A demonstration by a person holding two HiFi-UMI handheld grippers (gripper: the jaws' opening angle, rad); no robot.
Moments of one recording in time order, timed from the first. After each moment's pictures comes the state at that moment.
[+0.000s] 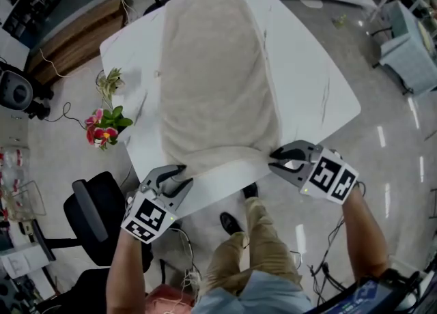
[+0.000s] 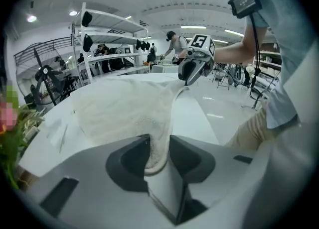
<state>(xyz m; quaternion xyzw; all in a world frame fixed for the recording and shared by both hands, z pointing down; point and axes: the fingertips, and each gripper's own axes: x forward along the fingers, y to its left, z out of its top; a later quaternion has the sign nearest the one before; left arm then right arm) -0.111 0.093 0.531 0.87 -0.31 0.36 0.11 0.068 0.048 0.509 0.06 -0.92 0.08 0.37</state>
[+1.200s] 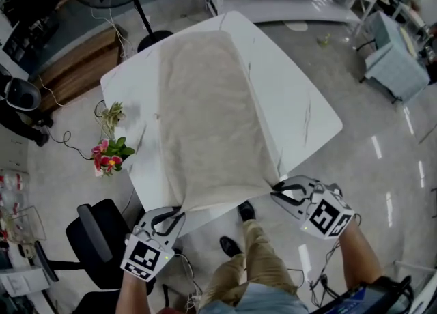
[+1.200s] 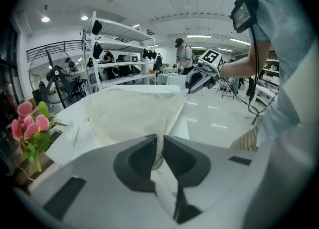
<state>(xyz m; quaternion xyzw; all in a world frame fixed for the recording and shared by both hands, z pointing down) -0.112 0.130 0.476 0.87 -0.35 0.32 0.12 0.095 0.079 0.472 0.10 -0.93 -0.01 0.36</state>
